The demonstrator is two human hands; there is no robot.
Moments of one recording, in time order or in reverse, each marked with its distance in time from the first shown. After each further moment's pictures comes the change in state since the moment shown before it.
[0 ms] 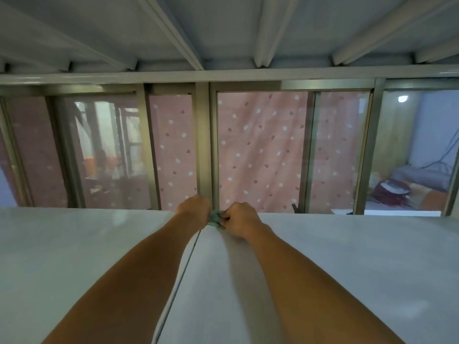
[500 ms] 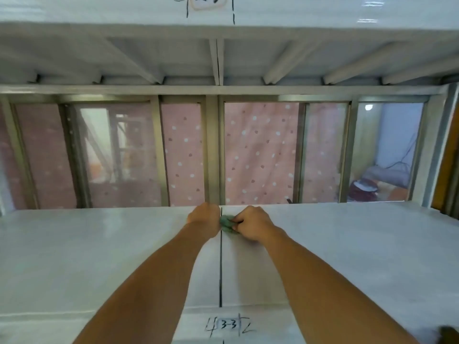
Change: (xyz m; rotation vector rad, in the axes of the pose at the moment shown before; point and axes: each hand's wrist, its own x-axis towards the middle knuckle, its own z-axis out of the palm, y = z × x) left_hand -0.080 -0.044 -0.011 -0.077 0.040 0.123; right_hand -0.089 -0.062 -0.002 -0.029 0.028 0.076
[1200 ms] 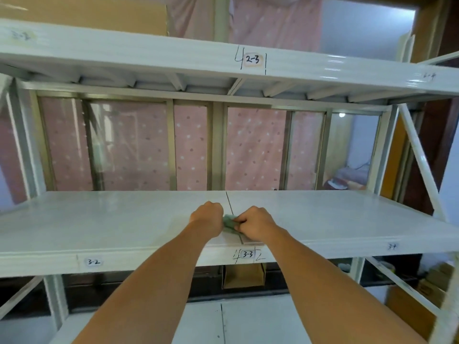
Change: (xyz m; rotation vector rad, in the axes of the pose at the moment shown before) left_hand -0.152 -0.036 -0.050 -0.072 -0.013 0.059; right_hand -0.150 -0.089 -0.002 -0.004 0.020 0.087
